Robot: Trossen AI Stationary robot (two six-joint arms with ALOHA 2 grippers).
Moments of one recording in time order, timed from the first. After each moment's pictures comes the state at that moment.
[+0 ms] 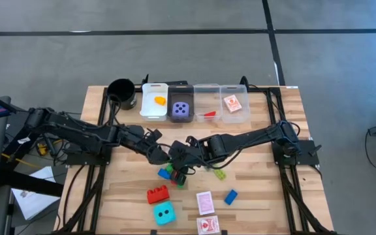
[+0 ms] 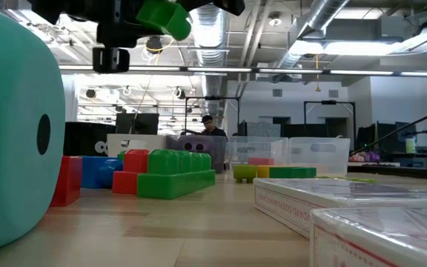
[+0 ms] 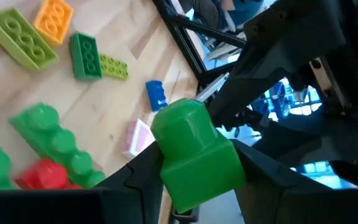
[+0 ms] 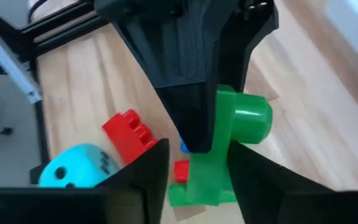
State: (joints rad) left arm -0.10 1.15 0.64 0.17 0.16 -1.06; right arm 0.29 2.05 2.04 -0.89 0.22 0.61
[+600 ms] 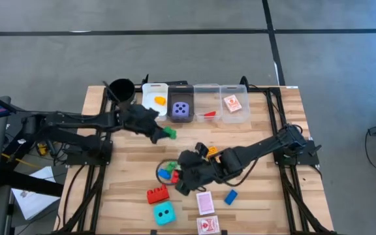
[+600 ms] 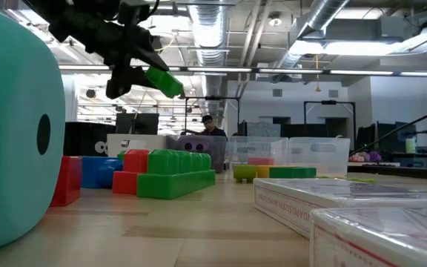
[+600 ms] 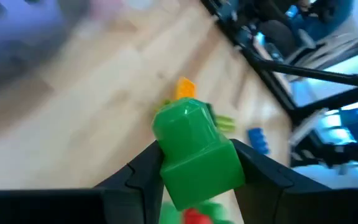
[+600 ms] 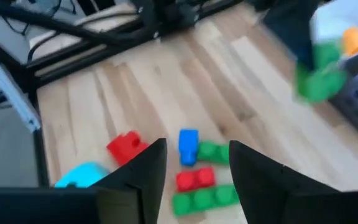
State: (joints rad) left arm 0.24 1.11 0.64 -0.07 0.18 -0.68; right arm 0.41 2.00 2.04 -0.91 0.54 0.71
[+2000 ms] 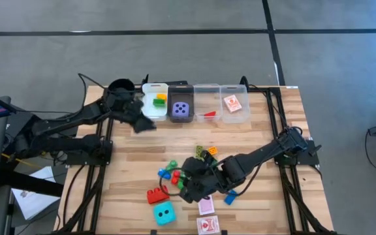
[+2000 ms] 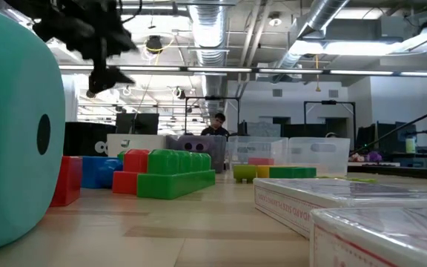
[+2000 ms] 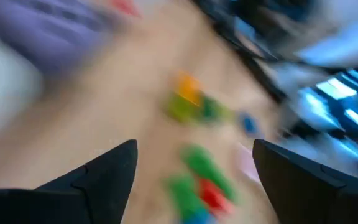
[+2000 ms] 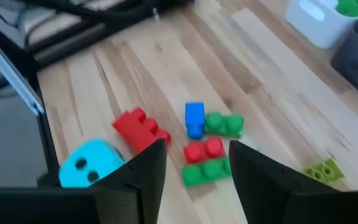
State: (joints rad) left arm 0.54 0.92 0.64 -0.33 0.60 -0.46; right arm 0.48 2.01 2.04 -0.99 0.54 0.84
